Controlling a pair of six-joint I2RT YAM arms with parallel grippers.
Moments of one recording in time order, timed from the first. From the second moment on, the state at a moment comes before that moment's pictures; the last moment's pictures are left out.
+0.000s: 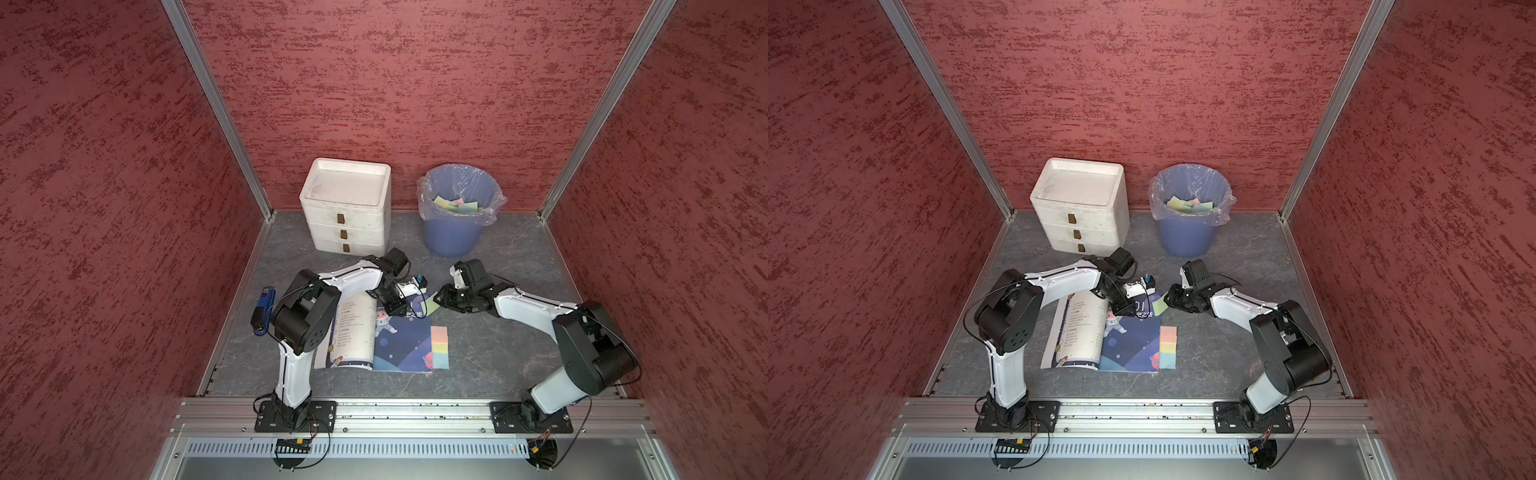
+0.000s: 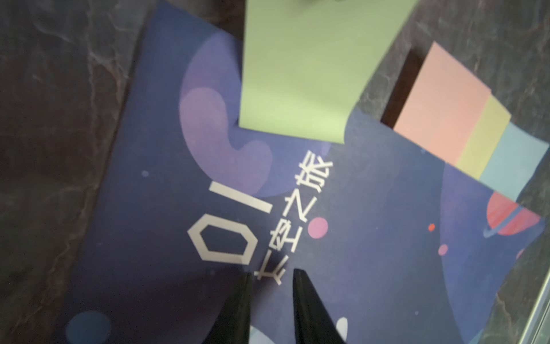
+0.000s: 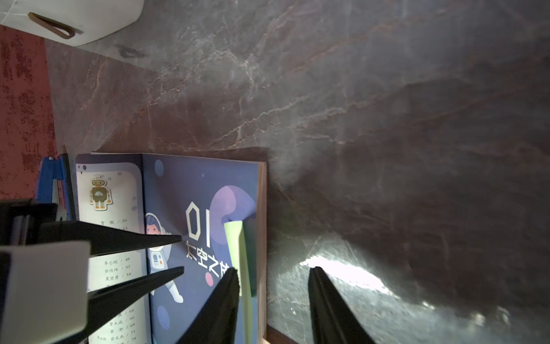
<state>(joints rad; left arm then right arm) -0.62 1.98 1.36 -0.75 0.34 0.51 0.43 1.61 0.83 -0.16 -0.34 0.66</state>
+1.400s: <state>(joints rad) -0.63 2.21 1.69 -0.83 0.32 0.52 0.44 1.55 0.71 0.01 -0.32 0.53</state>
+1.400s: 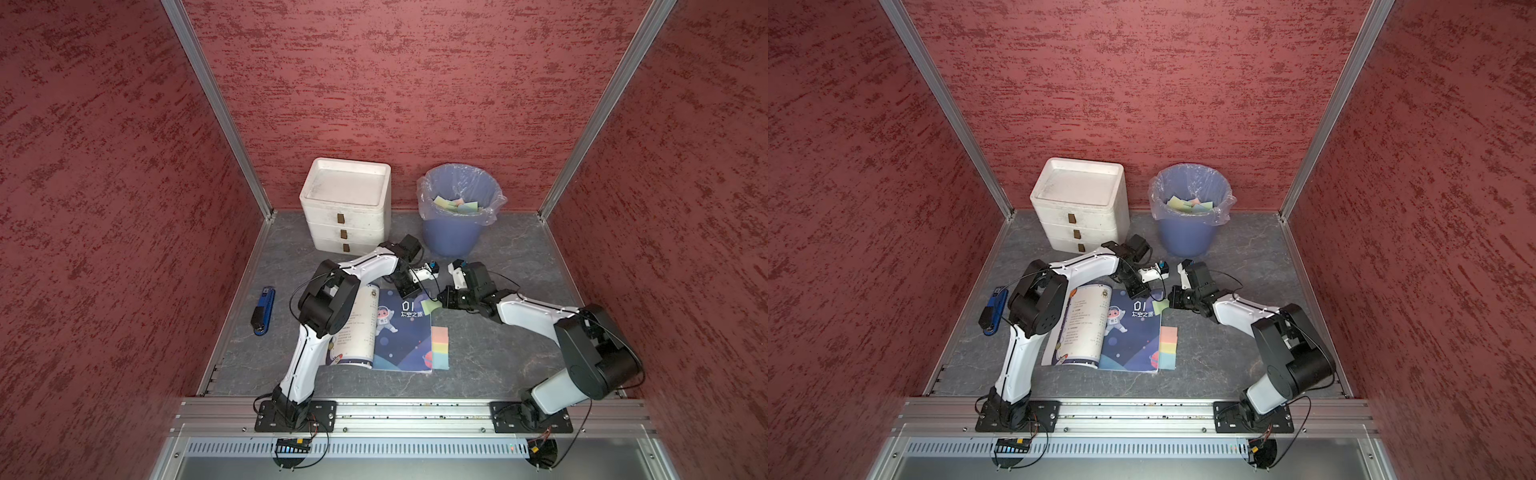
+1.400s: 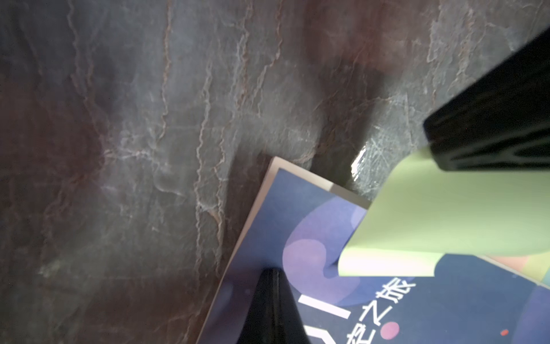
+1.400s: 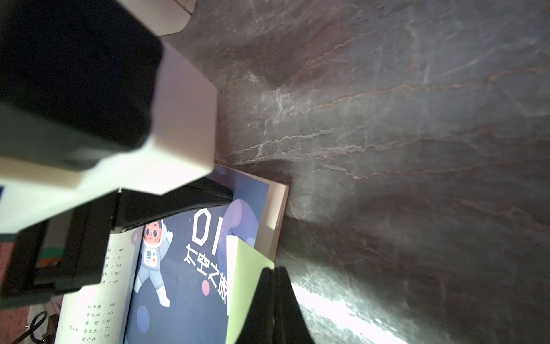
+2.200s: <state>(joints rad) -0.63 2.21 1.69 -0.83 0.32 0.52 0.53 1.27 0.55 0.04 -0.32 0.52</state>
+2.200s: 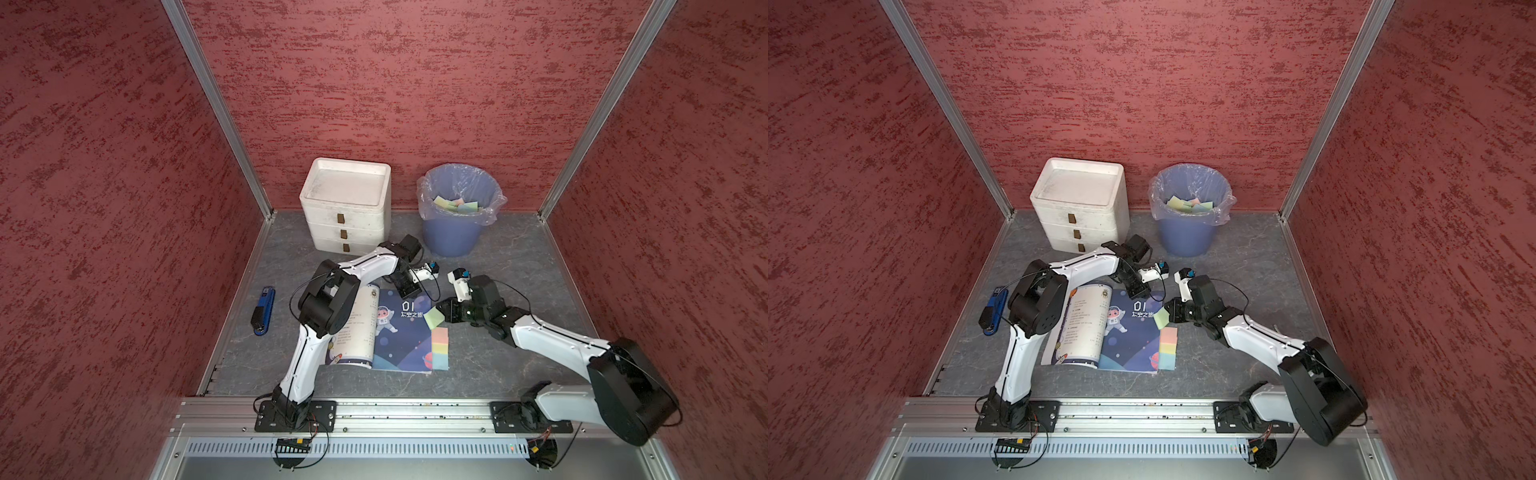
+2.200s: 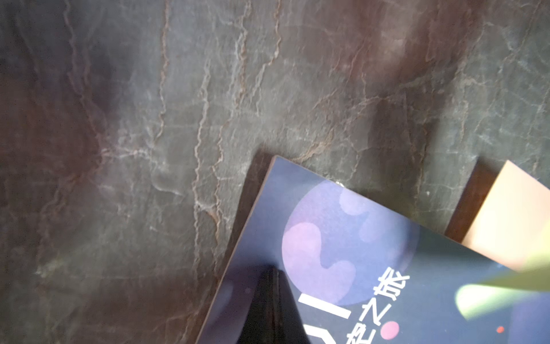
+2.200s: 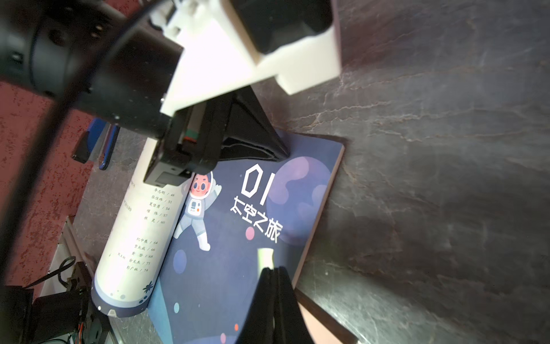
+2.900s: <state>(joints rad) -0.50 1.78 1.44 -0.92 0.38 0.57 0.48 1.06 1.37 -0.57 0.08 0.49</state>
